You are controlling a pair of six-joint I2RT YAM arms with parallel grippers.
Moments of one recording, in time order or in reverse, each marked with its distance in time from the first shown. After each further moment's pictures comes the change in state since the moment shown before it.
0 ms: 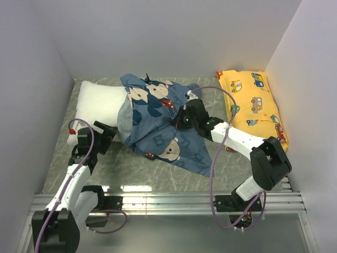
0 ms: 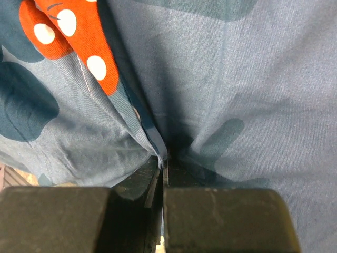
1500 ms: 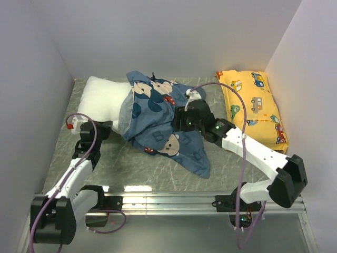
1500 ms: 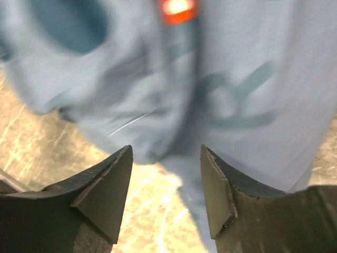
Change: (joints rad) left arm -0.056 0.150 -0.016 0.407 -0.183 -0.117; right arm 0.079 -0.195 0.079 -0.277 0.140 -0.168
